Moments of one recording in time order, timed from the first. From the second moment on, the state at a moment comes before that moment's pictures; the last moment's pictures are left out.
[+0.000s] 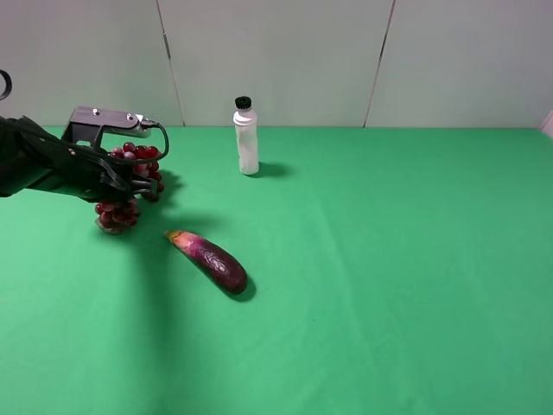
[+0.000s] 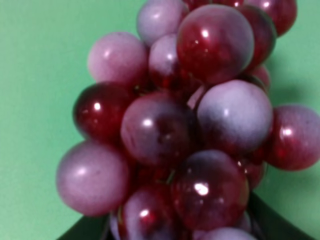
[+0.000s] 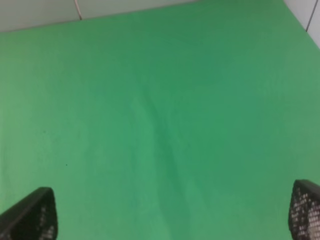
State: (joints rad) left arm -0.26 1.83 -0.71 -0.75 -0.35 0.69; right arm -0.02 -0.01 -0.49 -0.05 1.02 0.09
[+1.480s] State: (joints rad) left arm -0.26 1.41 -0.71 -0.69 -0.12 0.72; right arm -0.02 -0.01 -0.49 -0.05 1.02 0.09
